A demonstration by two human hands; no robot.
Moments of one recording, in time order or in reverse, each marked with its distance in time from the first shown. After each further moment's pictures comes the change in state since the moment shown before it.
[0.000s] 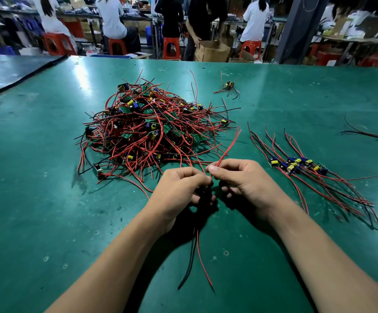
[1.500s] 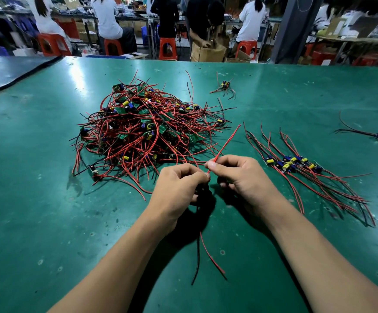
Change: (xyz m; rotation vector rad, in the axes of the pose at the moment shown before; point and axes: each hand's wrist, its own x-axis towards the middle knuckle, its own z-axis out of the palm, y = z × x) left_hand 0.007 -0.006 0.007 0.088 0.098 0.138; right_hand 0.002 -0.001 0.001 0.019 0.086 -0.083
